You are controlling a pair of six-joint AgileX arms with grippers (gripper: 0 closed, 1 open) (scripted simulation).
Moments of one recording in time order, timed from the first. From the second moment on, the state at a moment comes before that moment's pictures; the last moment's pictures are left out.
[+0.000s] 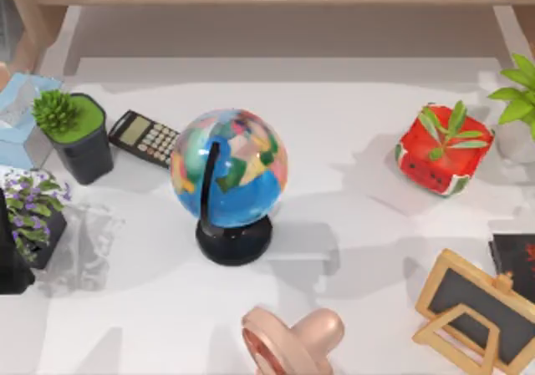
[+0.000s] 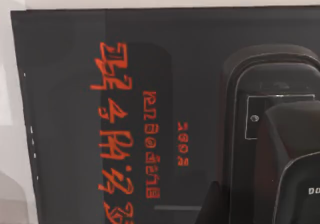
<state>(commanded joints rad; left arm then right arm) 0.00 0.00 0.00 0.00 0.00 0.00 -0.05 1.49 0.96 -0.92 0.00 -0.03</state>
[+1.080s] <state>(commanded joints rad) 0.00 0.00 0.00 0.00 0.00 0.00 -0.05 1.54 0.85 -0.78 0.01 -0.03</state>
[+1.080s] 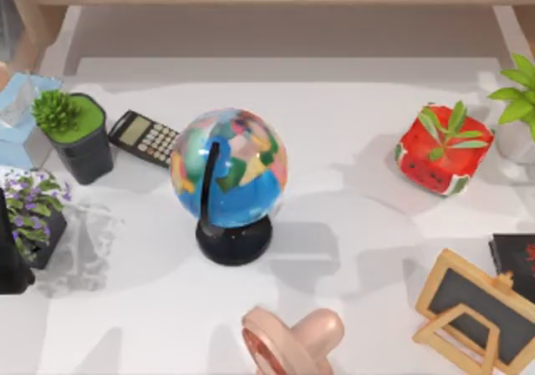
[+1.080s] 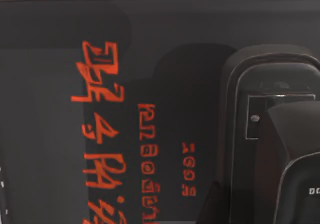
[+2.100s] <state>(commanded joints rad) 0.00 0.00 0.00 0.00 0.00 0.00 -0.05 1.54 0.85 -0.78 0.01 -0.03</state>
